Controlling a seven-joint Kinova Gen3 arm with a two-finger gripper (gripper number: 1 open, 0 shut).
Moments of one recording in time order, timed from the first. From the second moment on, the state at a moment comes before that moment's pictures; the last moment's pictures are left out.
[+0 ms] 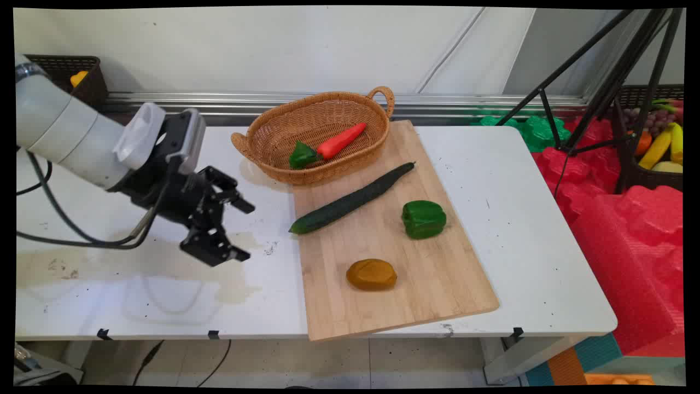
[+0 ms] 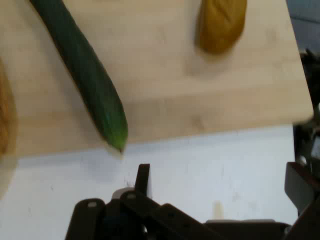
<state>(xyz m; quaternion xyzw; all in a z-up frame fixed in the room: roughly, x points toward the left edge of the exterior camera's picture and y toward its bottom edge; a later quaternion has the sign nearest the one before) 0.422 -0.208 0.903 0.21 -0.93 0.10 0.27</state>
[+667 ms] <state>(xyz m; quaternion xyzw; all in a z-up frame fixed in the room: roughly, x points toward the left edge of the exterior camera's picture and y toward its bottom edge) 0.351 -0.231 0.922 0.19 -0.93 0.12 0.30</state>
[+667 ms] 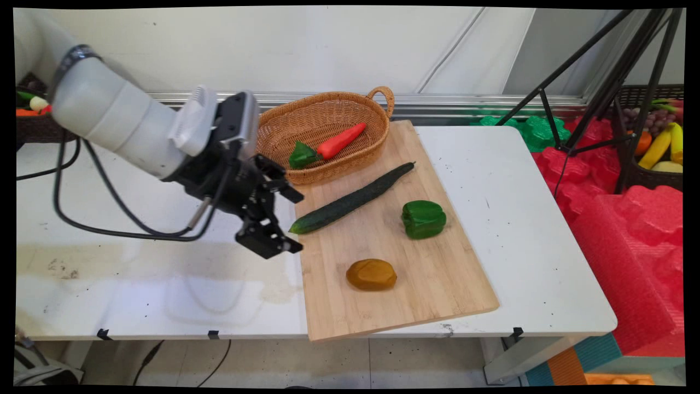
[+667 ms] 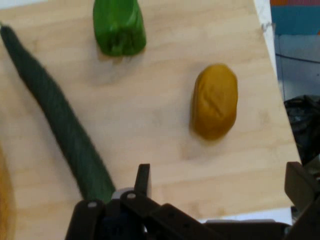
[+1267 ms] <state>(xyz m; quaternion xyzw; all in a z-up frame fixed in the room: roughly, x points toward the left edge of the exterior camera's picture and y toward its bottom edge) 0.290 -0.251 0.903 0.15 -0.94 0.11 0.27</state>
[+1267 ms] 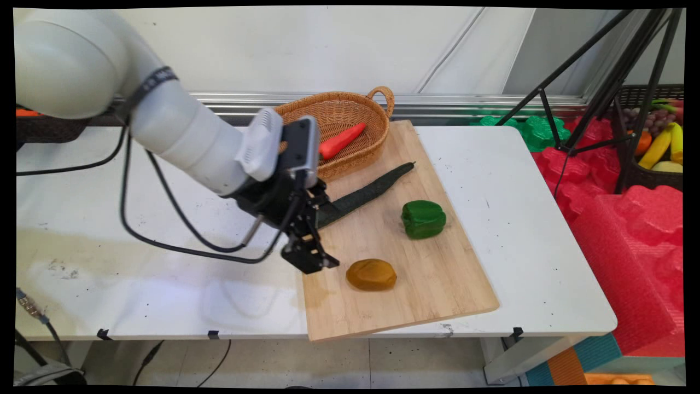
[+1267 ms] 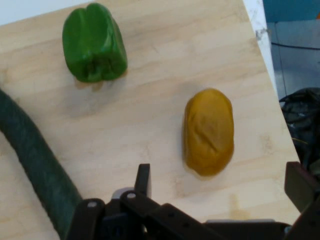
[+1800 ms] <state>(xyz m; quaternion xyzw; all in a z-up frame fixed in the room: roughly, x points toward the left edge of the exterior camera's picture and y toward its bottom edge) 0.245 -0.274 0.865 0.14 -0.95 0.11 0.25</state>
